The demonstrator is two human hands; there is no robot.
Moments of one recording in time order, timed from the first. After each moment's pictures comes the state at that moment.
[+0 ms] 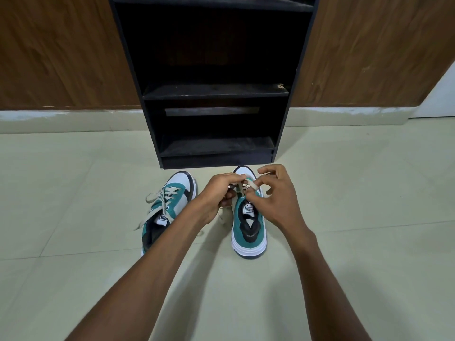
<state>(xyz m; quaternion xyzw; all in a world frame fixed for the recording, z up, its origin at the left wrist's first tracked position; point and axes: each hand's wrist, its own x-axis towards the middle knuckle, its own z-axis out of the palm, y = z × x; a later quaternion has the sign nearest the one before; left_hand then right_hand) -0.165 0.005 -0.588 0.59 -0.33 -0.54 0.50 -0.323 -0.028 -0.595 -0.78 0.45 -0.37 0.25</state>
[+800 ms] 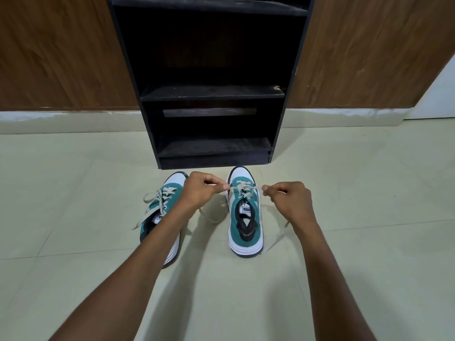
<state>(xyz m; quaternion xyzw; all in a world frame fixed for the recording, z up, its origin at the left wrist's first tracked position) -0.129 0.007 -0.607 0.71 -0.43 -0.33 0.44 -0.350 -0.041 -0.591 -0.65 0.61 -0.30 0.33</state>
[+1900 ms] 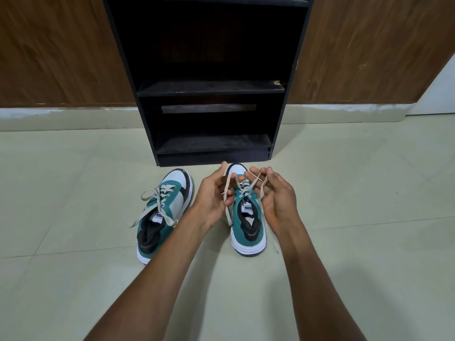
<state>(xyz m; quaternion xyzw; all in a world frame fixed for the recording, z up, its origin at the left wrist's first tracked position) -0.173 0.009 -0.605 0.45 -0.13 -0.63 0.62 -0.316 -0.033 -0.604 -0.29 0.31 -0.52 0.74</state>
